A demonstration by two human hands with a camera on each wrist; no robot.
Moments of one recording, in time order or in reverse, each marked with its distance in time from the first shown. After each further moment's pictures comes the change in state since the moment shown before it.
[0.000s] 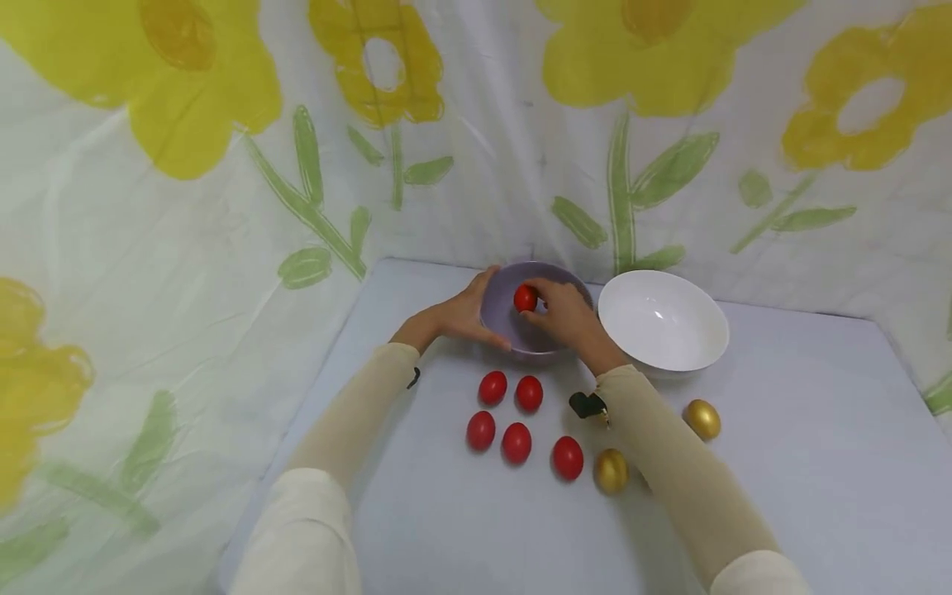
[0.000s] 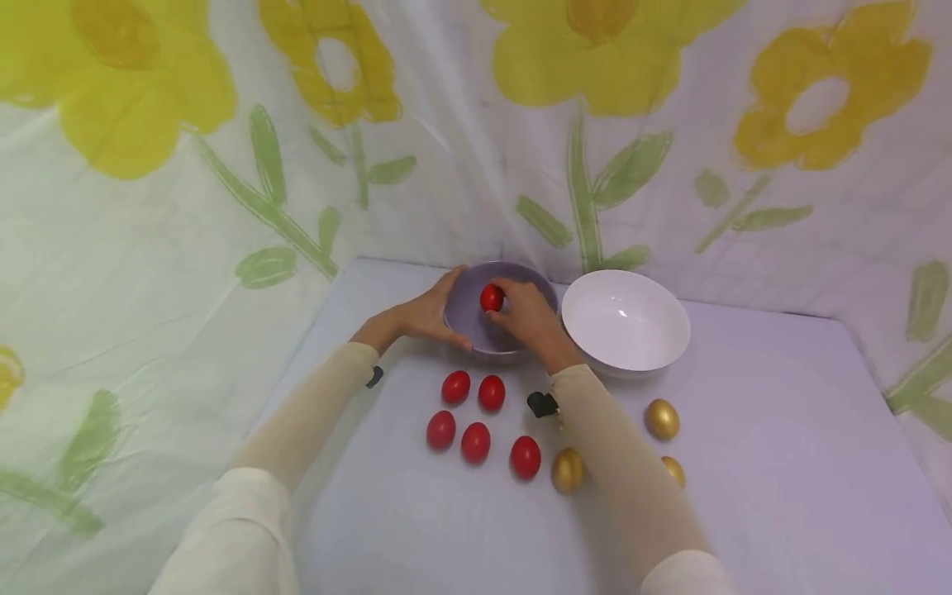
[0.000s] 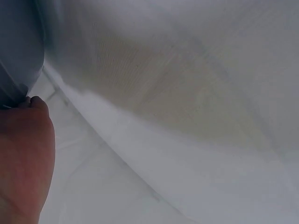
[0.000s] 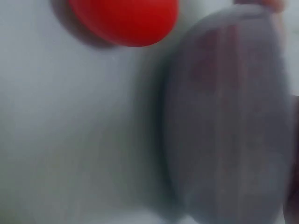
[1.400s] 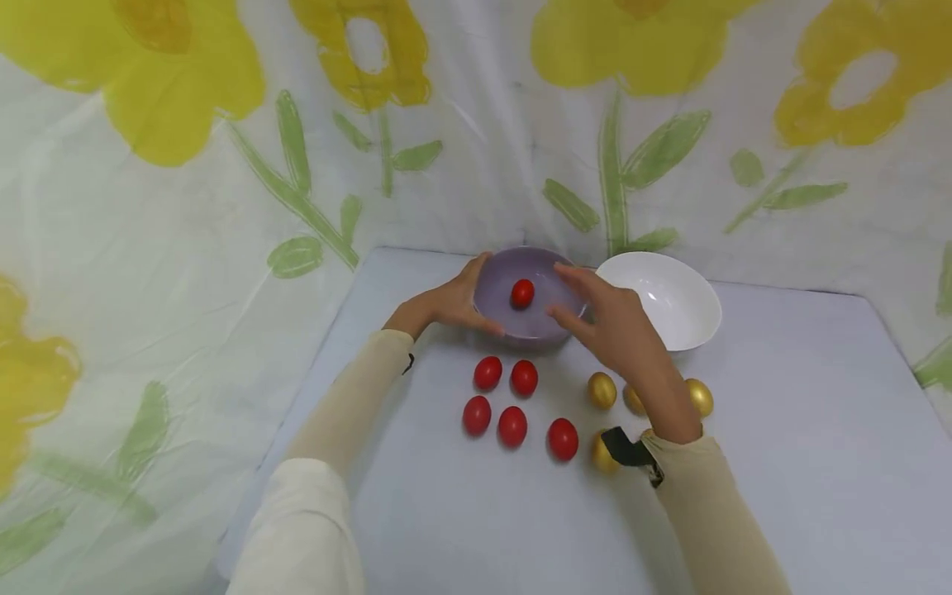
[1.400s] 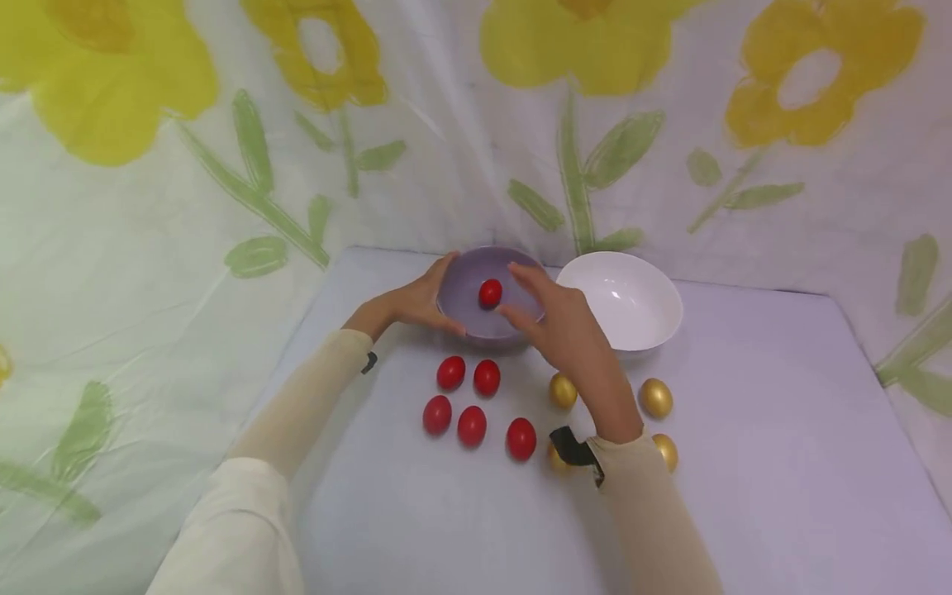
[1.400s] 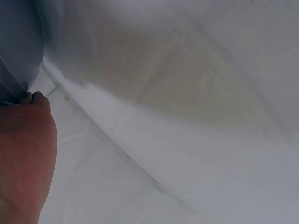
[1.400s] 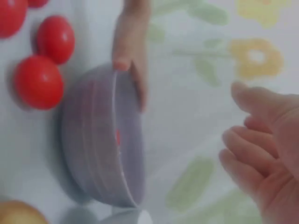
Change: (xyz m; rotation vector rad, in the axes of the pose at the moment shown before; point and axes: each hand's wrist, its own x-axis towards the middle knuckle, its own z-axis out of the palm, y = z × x) left_hand 0.008 0.003 -0.010 0.004 -0.021 -0.013; right_hand -0.108 -0.063 -0.084 0.146 0.177 0.018
